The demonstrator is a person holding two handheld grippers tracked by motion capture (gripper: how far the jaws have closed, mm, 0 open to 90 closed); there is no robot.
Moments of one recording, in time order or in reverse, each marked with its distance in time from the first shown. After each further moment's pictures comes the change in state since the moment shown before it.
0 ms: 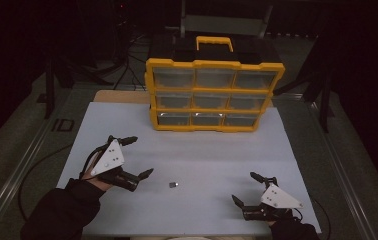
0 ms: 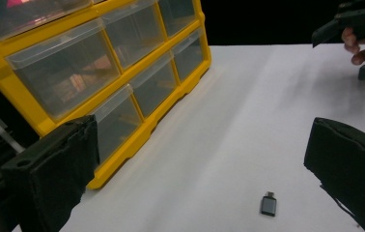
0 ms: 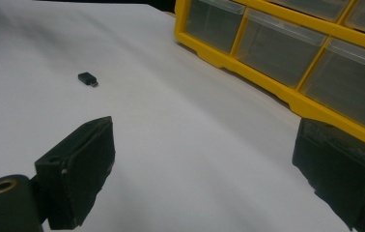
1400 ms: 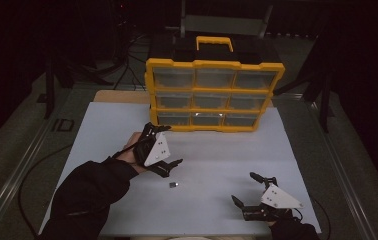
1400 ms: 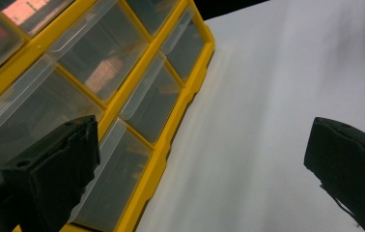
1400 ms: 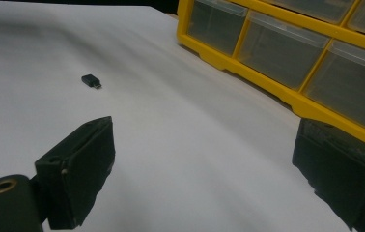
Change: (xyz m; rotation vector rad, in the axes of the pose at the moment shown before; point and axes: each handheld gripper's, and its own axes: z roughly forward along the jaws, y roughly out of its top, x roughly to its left) left arm -0.008 0.032 0.091 0.120 0.021 0.301; right arm 0.001 0.001 0.000 -0.005 0.007 0.000
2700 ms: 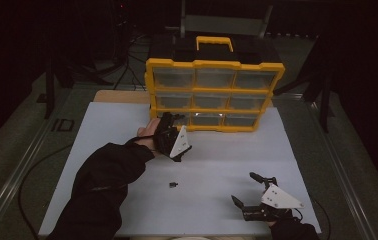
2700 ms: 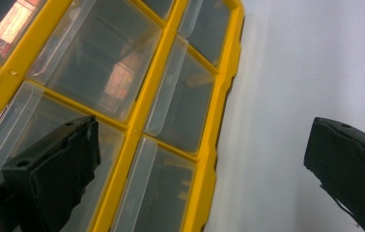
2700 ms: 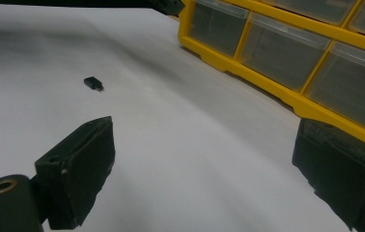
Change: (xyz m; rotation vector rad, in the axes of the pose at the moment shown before) left arm 0.014 -0.001 0.068 0.083 0.077 0.241; right arm 0.000 0.000 0.000 -0.006 0.006 0.004
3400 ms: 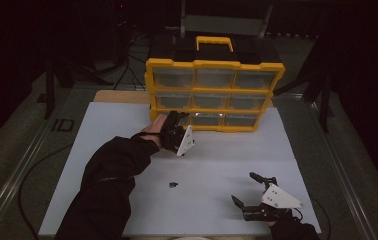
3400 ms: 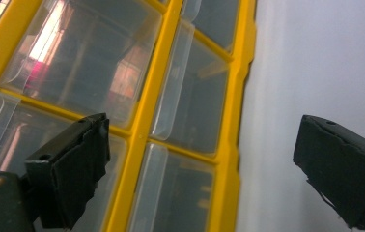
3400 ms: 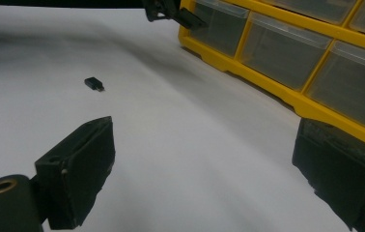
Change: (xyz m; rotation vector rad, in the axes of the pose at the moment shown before) left arm -0.002 -0.008 0.030 0.046 0.067 0.131; right arm 0.000 0.000 0.000 0.000 0.005 0.006
